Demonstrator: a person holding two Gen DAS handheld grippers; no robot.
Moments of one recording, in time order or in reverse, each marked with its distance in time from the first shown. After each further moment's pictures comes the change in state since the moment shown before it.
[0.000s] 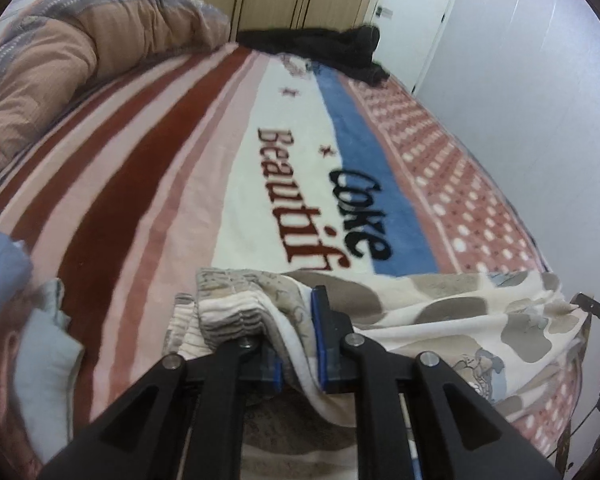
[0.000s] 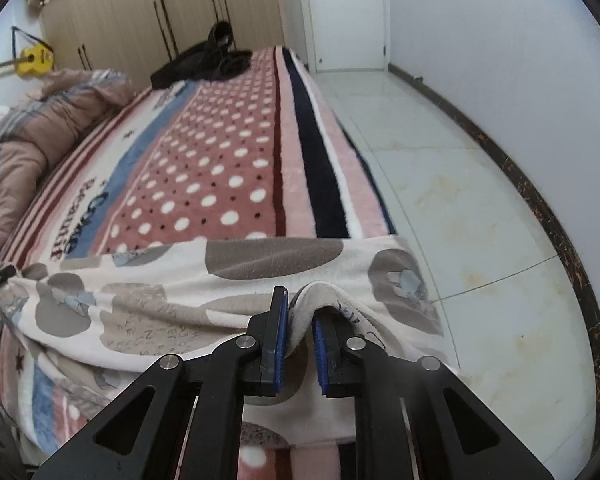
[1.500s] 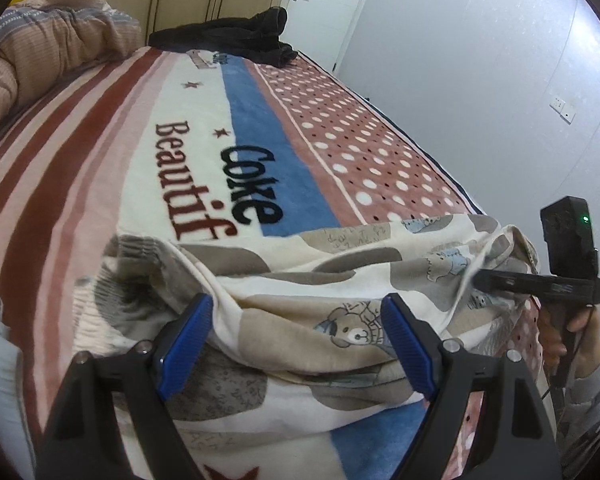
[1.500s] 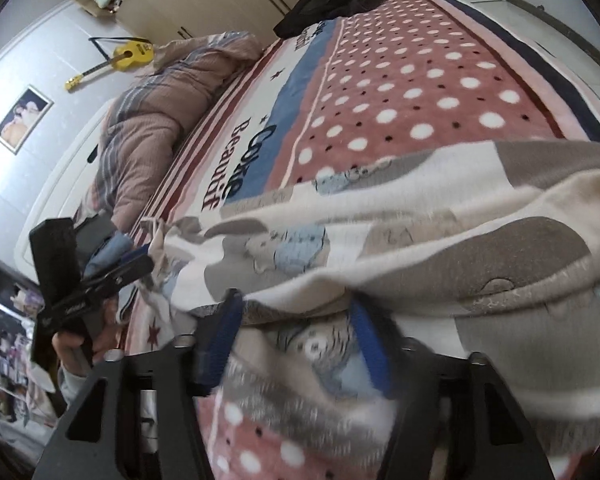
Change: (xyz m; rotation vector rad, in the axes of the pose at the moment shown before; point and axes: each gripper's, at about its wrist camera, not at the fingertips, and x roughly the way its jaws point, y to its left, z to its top) left arm -0.018 -0.050 -0.021 0.183 0.016 -0.226; right arm 0.052 0.114 -0.028 0.019 0.170 0.588
